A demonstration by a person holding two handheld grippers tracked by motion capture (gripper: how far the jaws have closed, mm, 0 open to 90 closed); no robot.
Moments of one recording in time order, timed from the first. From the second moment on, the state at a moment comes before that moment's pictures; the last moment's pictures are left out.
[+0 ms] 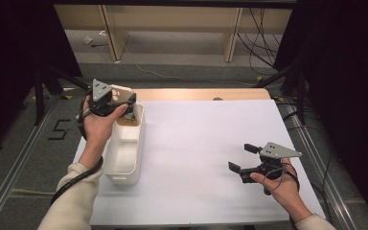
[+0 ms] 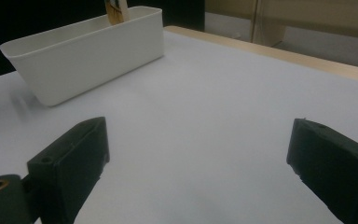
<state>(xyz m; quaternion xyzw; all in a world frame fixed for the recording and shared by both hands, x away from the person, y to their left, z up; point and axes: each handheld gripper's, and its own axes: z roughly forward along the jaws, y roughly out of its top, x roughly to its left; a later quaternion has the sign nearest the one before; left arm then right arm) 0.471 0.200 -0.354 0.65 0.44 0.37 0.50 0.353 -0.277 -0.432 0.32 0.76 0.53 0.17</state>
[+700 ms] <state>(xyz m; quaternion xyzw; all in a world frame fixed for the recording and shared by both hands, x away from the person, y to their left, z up) 0.481 0.201 -0.357 0.65 0.45 0.36 0.49 0.353 -0.277 -0.432 0.32 0.77 0.53 0.17</state>
